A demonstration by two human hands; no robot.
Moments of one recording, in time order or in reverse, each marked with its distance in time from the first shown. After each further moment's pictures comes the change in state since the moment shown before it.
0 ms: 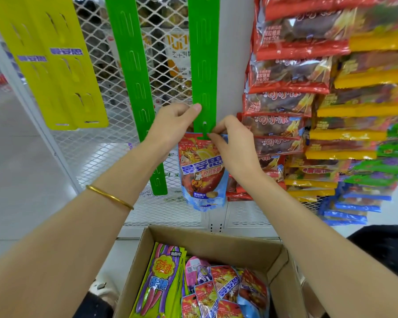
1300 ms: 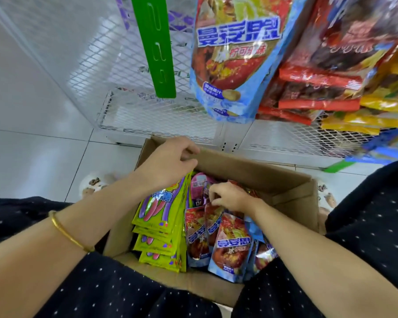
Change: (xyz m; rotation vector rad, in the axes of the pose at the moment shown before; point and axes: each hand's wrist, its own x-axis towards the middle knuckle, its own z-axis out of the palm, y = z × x) left_hand -0.127 -0.183 0.035 0.336 -0.410 -0.363; right_hand -0.211 0.213 0.142 -0.285 -1.277 0.141
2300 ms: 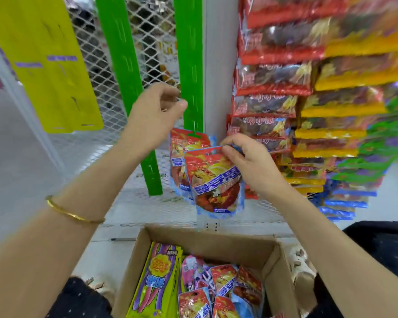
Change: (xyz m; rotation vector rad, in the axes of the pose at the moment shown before) left_hand -0.011 0.195 -0.147 -0.126 0.621 0.528; right_hand -0.180 -0.132 -0.244 0.321 1.063 -0.265
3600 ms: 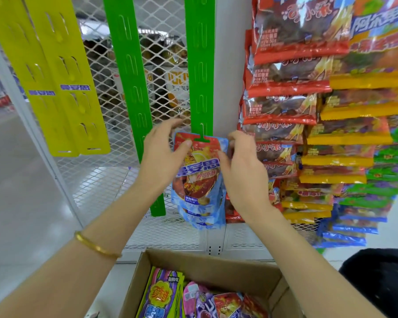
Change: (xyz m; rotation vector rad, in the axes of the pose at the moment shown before) left_hand -0.005 -0.028 0.018 0.043 0.049 -0.025; right_hand 0.027 -0.019 0.027 -0.305 0.402 -0.043
